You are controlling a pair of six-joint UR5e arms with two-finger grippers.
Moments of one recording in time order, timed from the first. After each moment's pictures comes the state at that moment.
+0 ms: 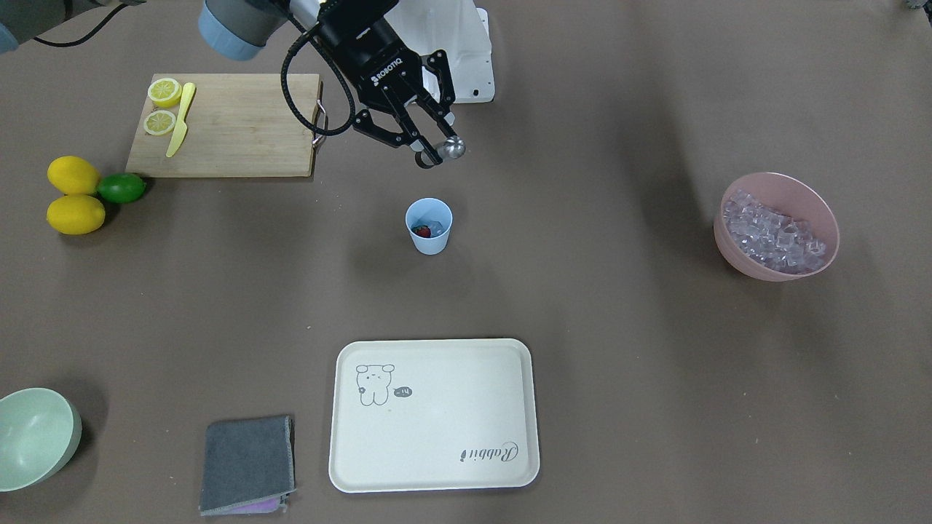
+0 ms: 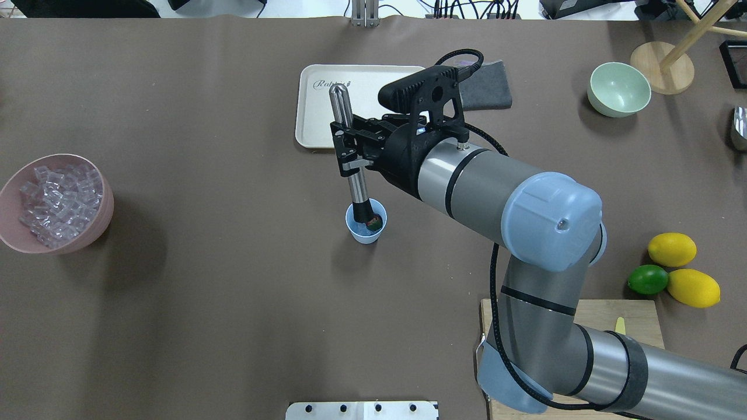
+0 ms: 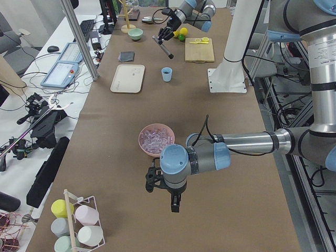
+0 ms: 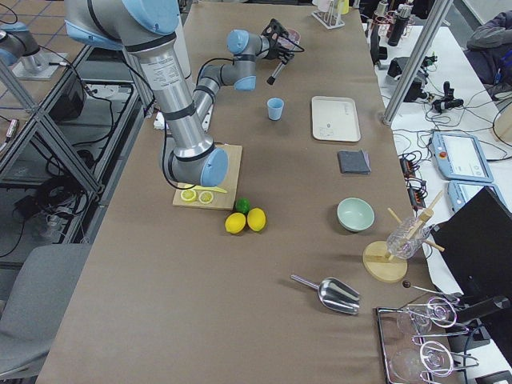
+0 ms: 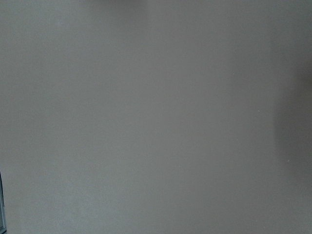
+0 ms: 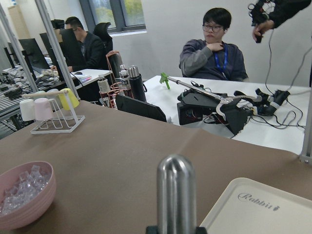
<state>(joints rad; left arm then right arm) -1.71 -1.33 -1.75 -1.44 -2.30 0.28 0.46 -0.99 1.95 -0.95 1.37 0.90</state>
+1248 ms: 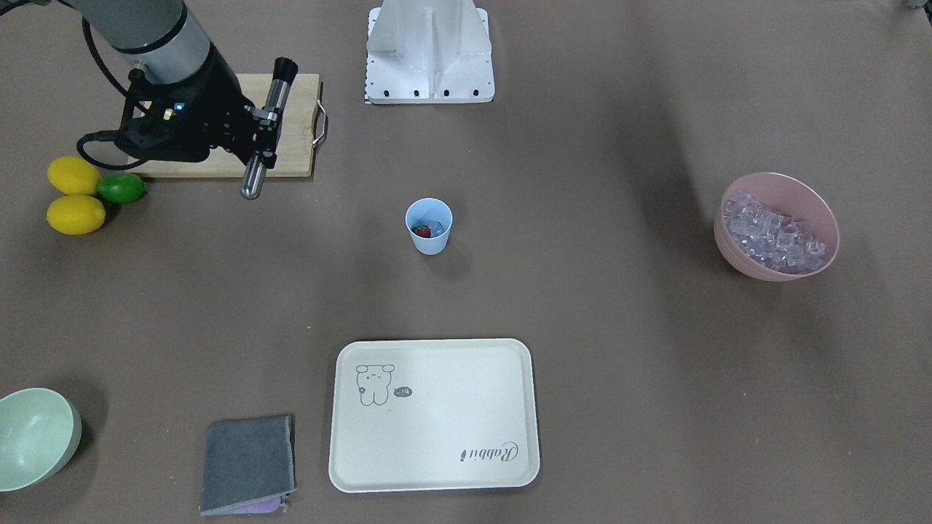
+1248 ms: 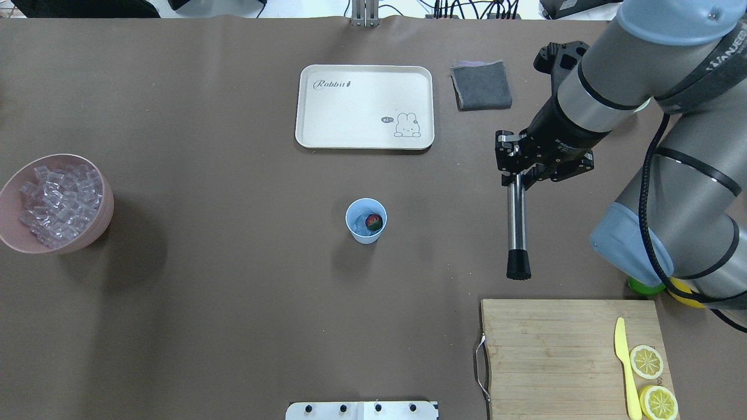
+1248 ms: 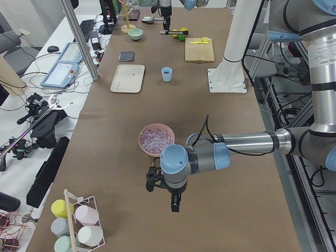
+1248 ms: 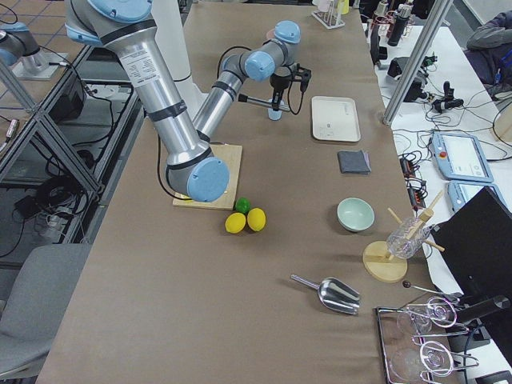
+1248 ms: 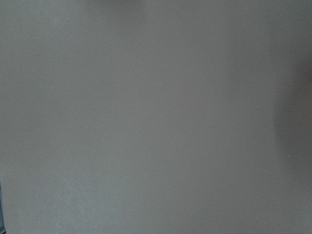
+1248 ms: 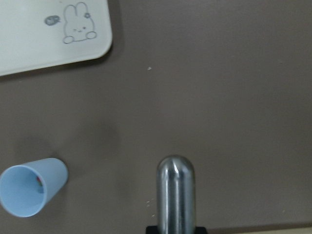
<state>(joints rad) -1.70 -1.33 -1.76 -1.44 -2.30 0.29 0.84 -1.13 2.04 -1.83 2.23 1.08</state>
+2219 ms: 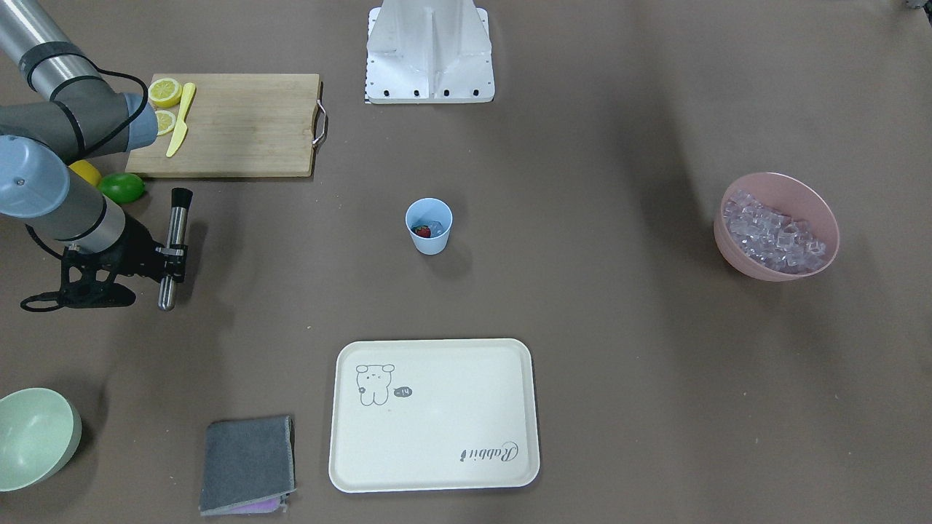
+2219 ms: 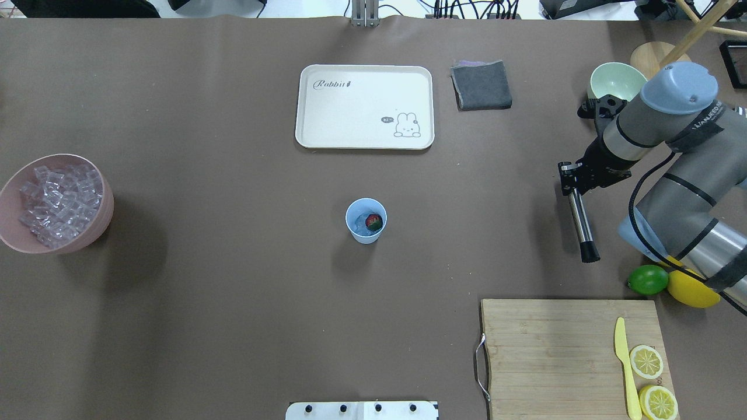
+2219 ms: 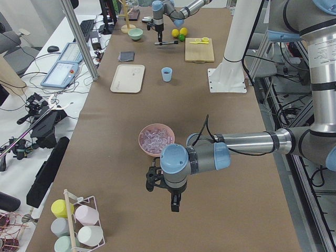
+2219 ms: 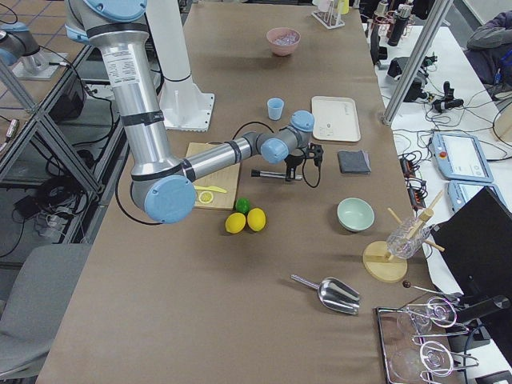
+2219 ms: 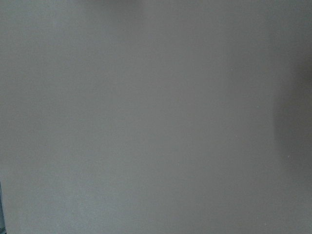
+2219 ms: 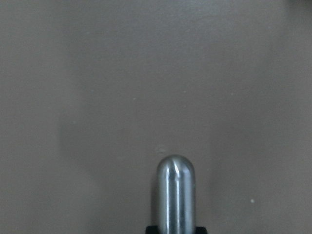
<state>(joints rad) -1.70 -1.33 -1.76 -1.45 -2.30 0.29 0.90 -1.32 1.57 -1.29 2.20 0.83</state>
